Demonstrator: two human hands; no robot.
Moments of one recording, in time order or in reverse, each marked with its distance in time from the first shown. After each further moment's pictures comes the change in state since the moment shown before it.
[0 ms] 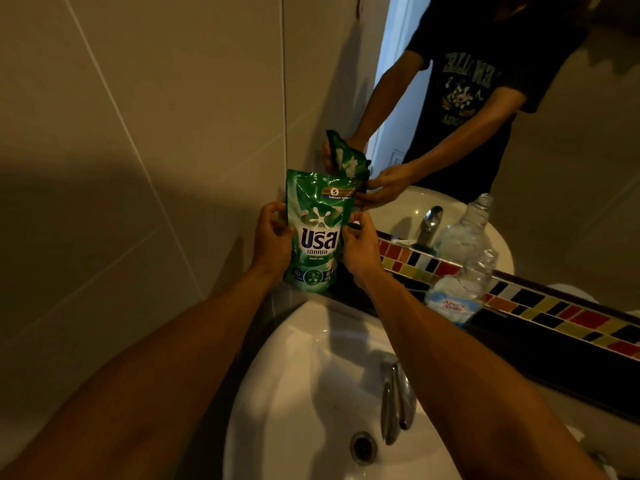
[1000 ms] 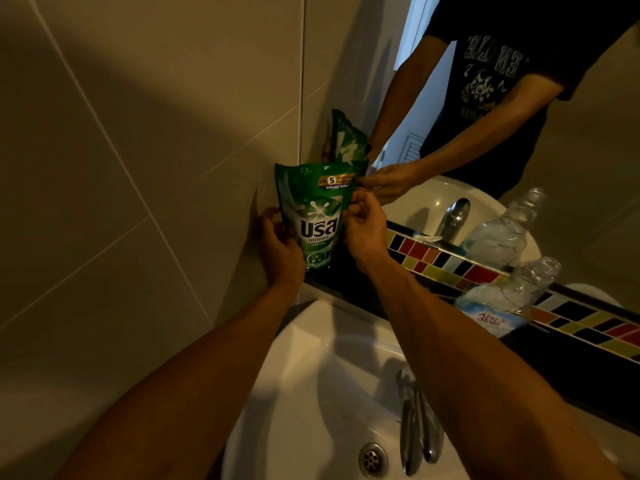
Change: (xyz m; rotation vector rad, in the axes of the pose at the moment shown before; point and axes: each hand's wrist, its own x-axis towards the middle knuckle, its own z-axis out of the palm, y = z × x) left_hand 0.020 -0.069 0.016 0.013 0.297 0.017; right_hand 0.049 0.017 0.036 -0.016 -0.018 -0.067
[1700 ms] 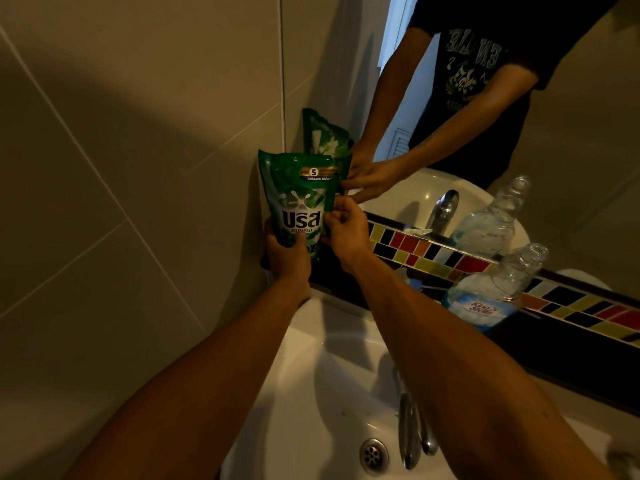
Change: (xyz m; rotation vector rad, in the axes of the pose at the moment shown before) left_hand -0.006 -0.016 0.031 -0.194 -0.023 -0.382; right_hand -0.004 0.011 0.008 0.122 -0.051 0.109
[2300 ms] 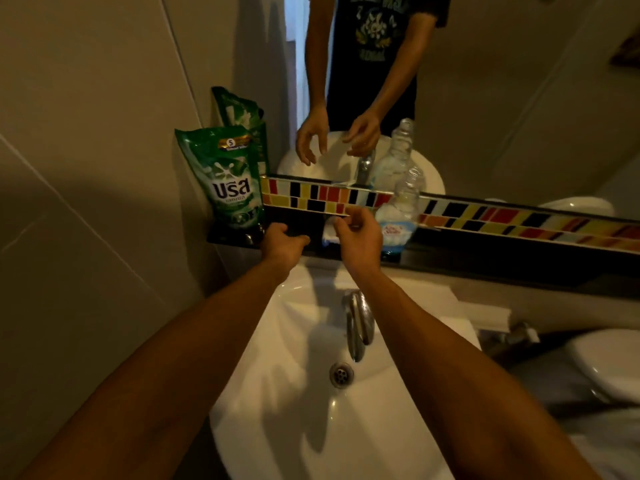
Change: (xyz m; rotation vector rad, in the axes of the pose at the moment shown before) left_hand -0.112 -0.006 0.013 0.630 -0.363 0.005; right_hand -0.146 0.010 -0.118 -0.149 0.464 -0.063
